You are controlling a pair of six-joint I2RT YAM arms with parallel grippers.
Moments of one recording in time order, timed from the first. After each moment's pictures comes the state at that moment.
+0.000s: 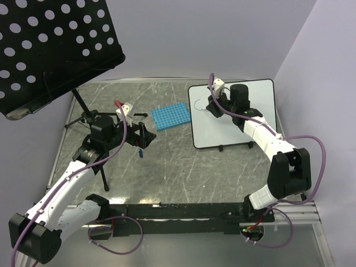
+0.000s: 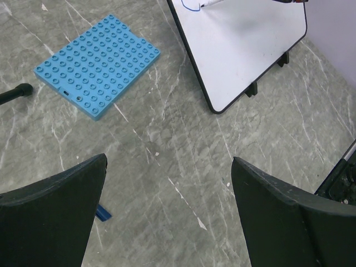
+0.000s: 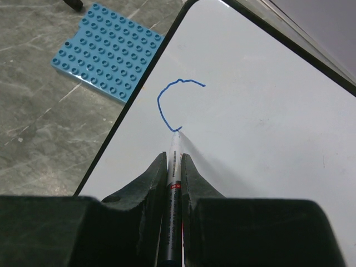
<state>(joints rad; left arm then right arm) -0.40 0.91 0.78 -0.16 0.34 -0.20 0.23 1.50 1.14 -0.12 -0.42 -0.35</state>
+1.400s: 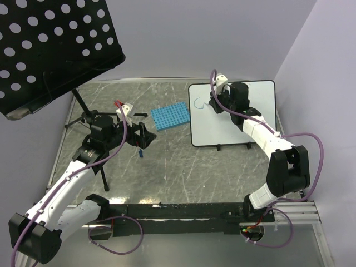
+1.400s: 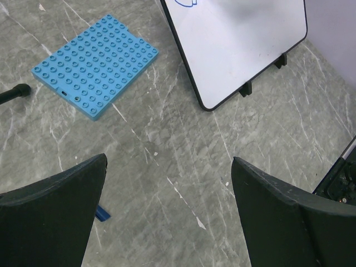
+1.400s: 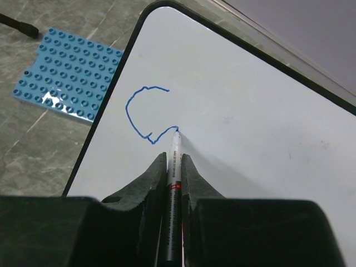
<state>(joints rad) -0.40 0.91 0.78 -0.16 0.35 -0.20 0.23 1.53 1.14 -0.02 -0.29 -0.27</state>
